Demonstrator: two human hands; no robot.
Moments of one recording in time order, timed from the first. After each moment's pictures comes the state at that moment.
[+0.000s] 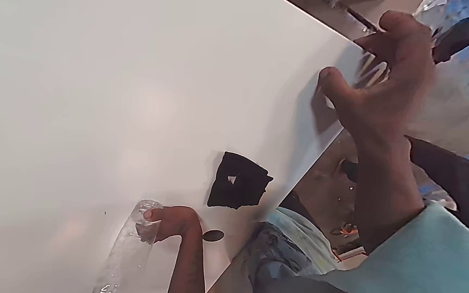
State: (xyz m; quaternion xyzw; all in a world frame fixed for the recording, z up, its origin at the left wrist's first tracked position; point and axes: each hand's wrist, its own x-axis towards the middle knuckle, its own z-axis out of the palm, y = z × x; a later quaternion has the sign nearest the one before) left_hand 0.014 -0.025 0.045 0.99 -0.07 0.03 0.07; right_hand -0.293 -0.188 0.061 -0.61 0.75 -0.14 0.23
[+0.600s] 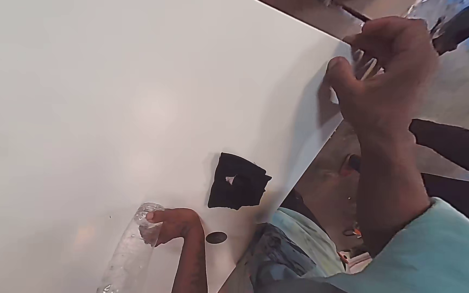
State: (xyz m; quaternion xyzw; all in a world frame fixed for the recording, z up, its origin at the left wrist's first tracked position) left_hand 0.017 -0.023 0.041 0.99 -0.09 0.04 0.06; right_hand -0.298 -0.190 0.062 -0.59 0.75 -0.17 0.25
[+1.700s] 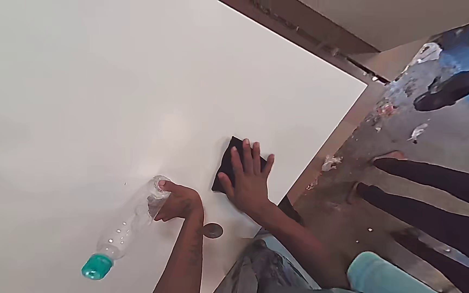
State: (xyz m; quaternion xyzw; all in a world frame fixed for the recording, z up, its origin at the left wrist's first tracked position) left_hand 0.012 -0.027 0.049 1.00 -0.05 0.03 0.06; right_hand -0.125 -0.016 0.049 -0.72 0.64 -0.12 0.23
